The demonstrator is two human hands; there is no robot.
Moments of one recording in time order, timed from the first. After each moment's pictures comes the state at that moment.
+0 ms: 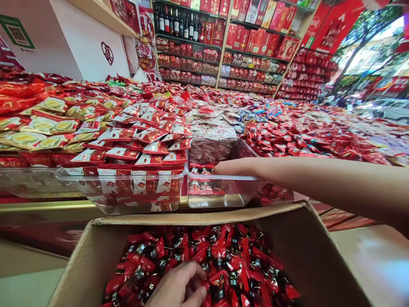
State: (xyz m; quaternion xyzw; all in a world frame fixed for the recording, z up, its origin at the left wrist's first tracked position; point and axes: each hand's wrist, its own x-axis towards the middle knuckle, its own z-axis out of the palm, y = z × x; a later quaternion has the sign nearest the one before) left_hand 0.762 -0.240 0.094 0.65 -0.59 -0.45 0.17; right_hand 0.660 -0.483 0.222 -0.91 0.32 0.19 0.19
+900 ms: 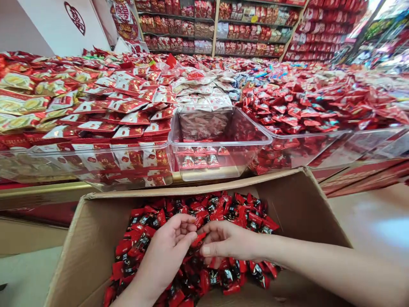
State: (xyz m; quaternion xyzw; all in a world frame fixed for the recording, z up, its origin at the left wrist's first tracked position) left_hand 0.752 -0.242 0.109 0.65 -0.41 -0.49 0.41; right_hand 0.595 -0.320 0.087 -0.53 0.29 0.01 0.80
